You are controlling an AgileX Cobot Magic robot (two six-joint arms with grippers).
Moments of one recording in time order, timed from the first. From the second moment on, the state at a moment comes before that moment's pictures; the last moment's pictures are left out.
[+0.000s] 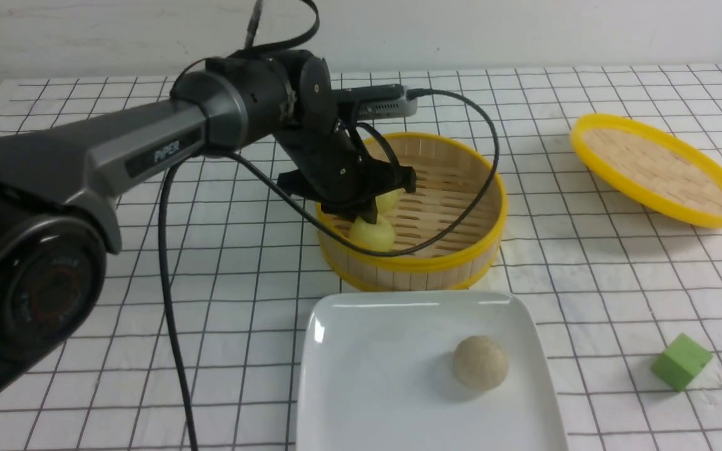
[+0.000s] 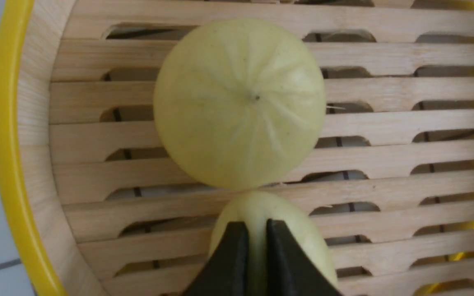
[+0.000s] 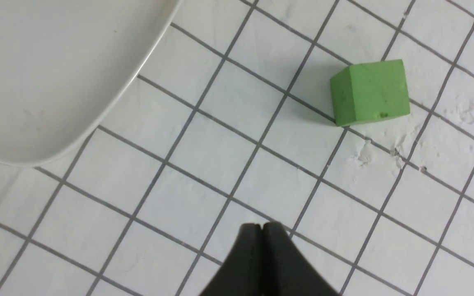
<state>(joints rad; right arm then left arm) 0.59 0.86 -0.60 -0.15 0.91 0.15 -0.48 2.15 -1.80 -0.19 0.81 -0.16</state>
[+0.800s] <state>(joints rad) 0.59 0.86 -0.60 -0.16 0.91 0.15 -0.48 1.89 -1.44 -0.34 1.10 -0.10</state>
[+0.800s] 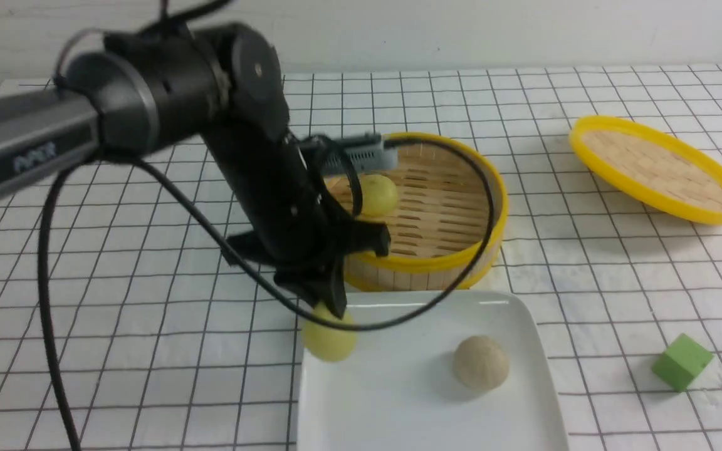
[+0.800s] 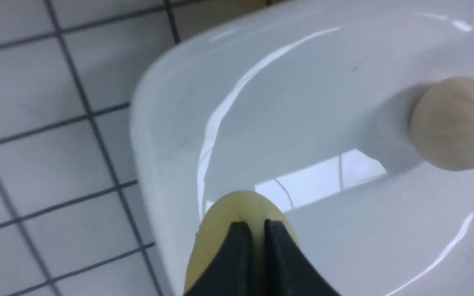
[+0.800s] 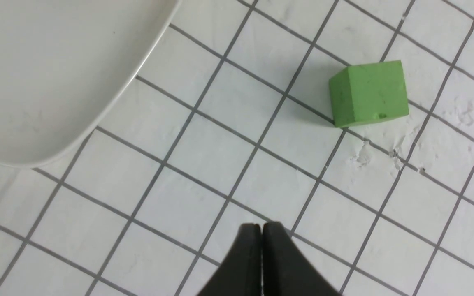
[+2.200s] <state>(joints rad) 0.59 0.86 -0.60 -0.16 0.89 0.15 -0.48 2.28 -2.13 -0.14 1.02 -0.20</state>
